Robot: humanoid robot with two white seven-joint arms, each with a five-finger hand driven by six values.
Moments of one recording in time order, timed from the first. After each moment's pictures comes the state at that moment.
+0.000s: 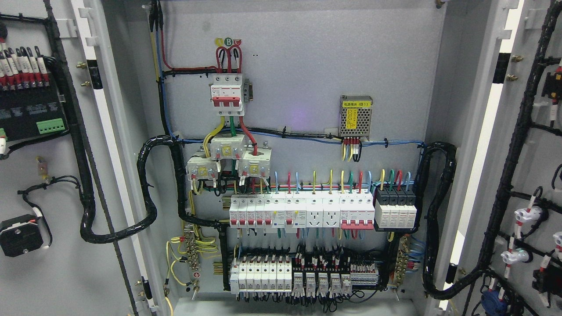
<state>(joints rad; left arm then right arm) 0.30 0.73 0.36 -1.42 0.93 -0.67 -0.18 0.40 -0.69 -0.17 -1.86 -0.80 -0.78 0.30</state>
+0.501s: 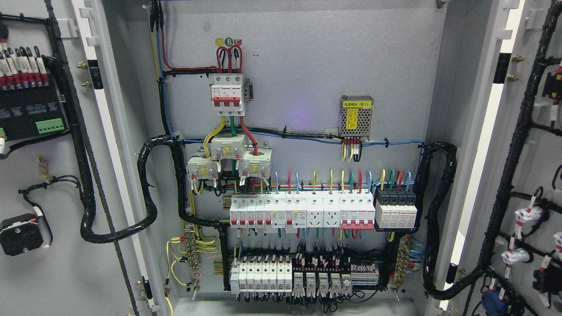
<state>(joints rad) 0.30 0.73 0.36 -1.39 0.93 -0.67 -0.18 0.40 -0.72 -0.17 -1.85 -0.81 -0.79 0.31</state>
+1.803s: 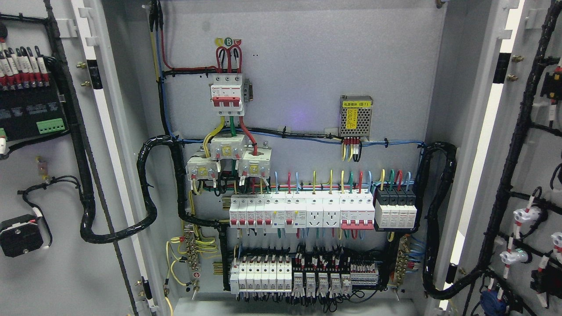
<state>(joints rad) 0.43 0.73 0.21 -1.62 0.81 -0.77 -0.18 0.39 -0.72 0.01 -1.88 -0.76 -0.79 0.31</state>
